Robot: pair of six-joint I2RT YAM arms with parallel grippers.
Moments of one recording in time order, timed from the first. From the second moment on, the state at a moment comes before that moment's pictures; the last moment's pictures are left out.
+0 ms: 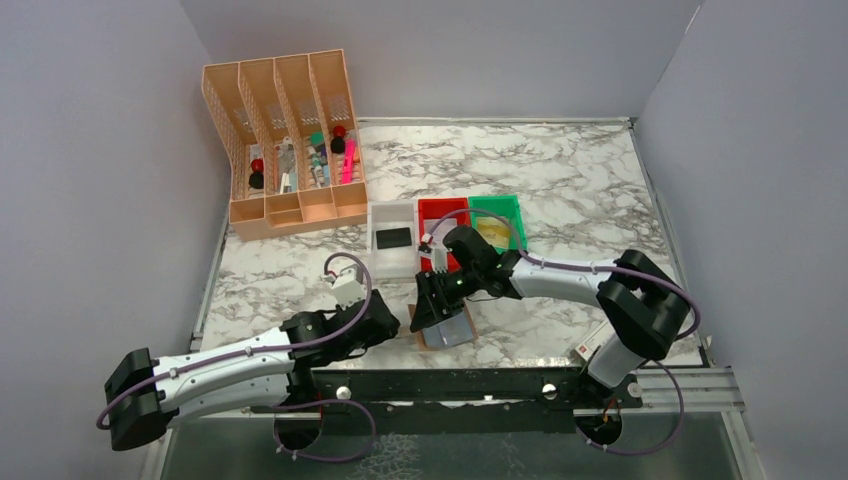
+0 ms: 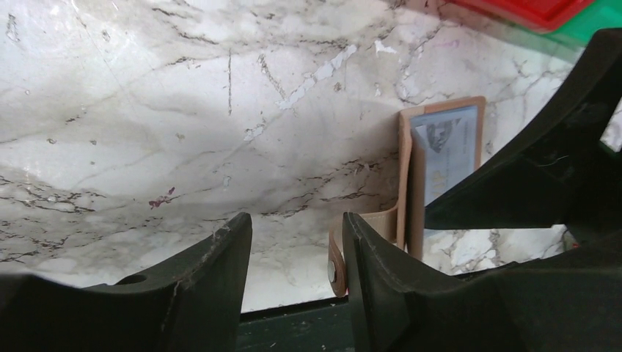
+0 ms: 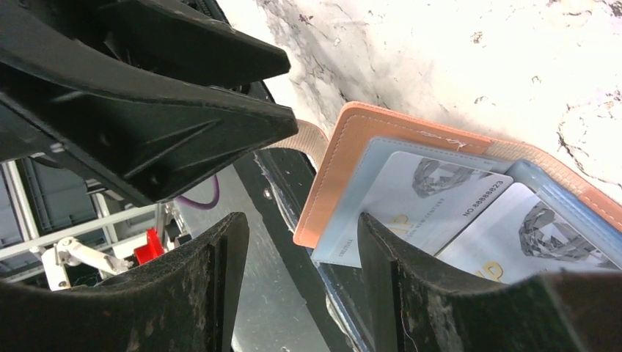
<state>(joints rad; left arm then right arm) -1.13 0.79 0.40 -0.54 -0.44 -1.30 0.89 1.63 0.87 -0.08 -0.68 0.60</state>
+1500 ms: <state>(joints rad) -1.13 1.02 0.48 -0.32 -0.36 -1.07 0.91 1.67 0.84 -0.17 -0.40 0.59</state>
